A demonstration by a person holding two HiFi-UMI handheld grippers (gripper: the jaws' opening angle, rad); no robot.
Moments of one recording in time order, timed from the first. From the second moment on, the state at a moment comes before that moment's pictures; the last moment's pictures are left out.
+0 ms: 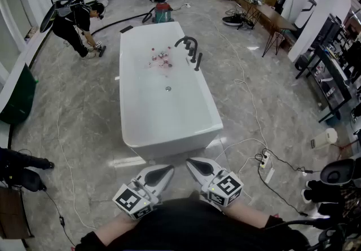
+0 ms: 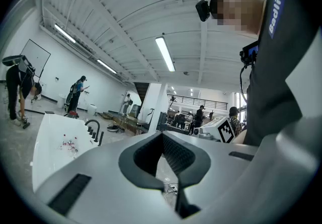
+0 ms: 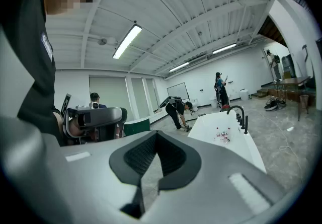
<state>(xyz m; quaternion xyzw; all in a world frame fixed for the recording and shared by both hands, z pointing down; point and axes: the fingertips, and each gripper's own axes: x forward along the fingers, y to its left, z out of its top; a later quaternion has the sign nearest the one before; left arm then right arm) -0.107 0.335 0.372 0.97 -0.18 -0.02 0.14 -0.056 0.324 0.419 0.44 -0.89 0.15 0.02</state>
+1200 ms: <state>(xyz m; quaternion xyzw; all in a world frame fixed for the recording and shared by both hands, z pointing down) -0.053 0.314 0.369 0.96 -0.23 -0.02 0.13 0.021 0.295 0.426 0.42 -0.89 0.17 0.00</state>
